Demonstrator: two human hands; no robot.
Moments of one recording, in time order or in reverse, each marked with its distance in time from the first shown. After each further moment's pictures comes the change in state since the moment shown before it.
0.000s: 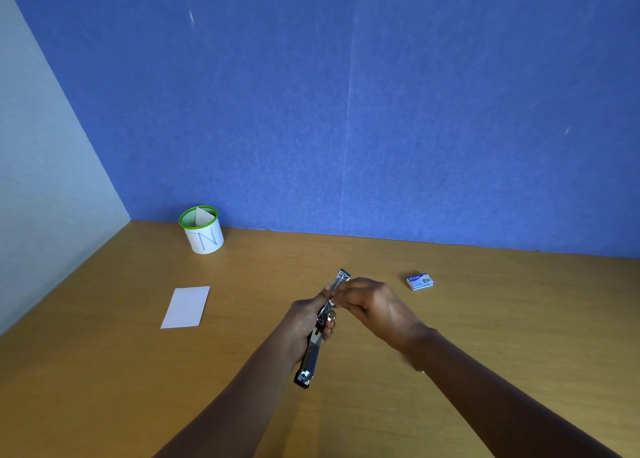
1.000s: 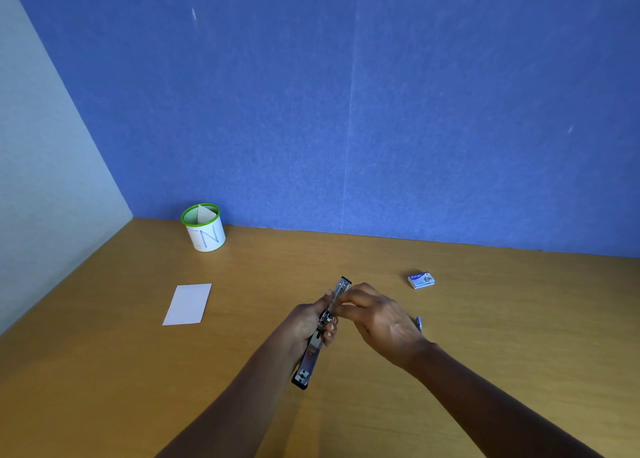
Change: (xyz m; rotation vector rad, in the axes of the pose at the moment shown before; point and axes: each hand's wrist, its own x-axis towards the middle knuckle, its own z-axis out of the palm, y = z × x) left_hand 0.008 -0.009 -0.006 -0.003 -0.076 -0.111; right_hand -0.021 0.002 0.012 -0.270 0.059 -0.135
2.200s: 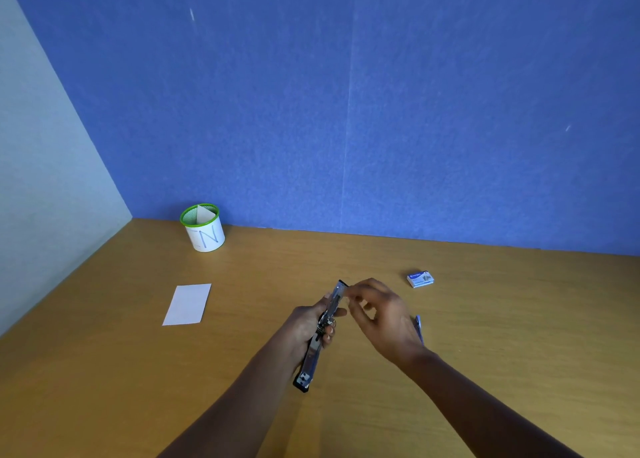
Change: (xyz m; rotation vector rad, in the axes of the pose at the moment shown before) left_hand -0.011 0.000 0.005 0.058 0.074 0.010; right_hand -0.002 -0.012 -0.002 0.304 0.128 0.470
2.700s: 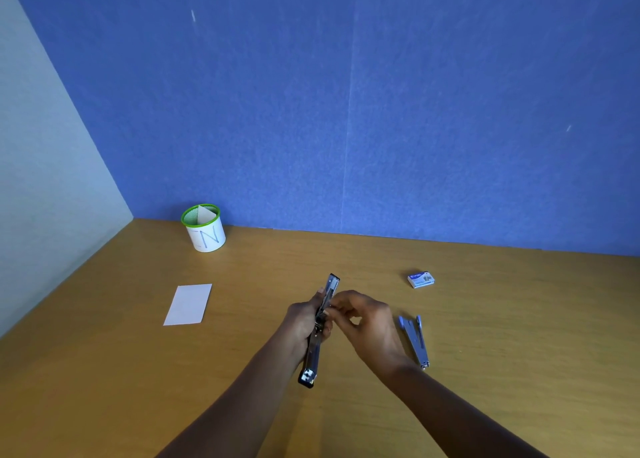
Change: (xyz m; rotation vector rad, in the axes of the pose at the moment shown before) left_hand -0.005 0.005 0.002 -0.064 0.142 0.057; right_hand -0.006 -0.031 0.014 0.180 0.038 0.119
